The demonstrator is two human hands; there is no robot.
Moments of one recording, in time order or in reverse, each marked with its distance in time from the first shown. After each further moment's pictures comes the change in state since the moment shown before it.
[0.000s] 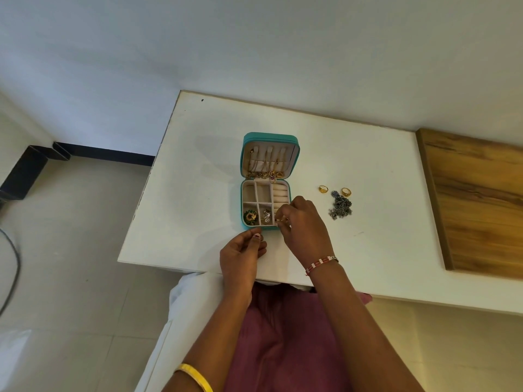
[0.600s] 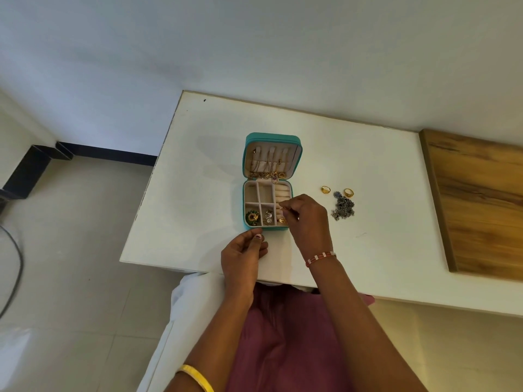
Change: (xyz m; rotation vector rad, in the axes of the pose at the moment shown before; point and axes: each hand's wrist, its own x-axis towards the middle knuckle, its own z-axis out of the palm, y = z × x) left_hand 0.002 0.001 0.000 -0.001 0.016 -0.024; right_hand 0.011 0.002 0.004 0.285 0.165 0.079
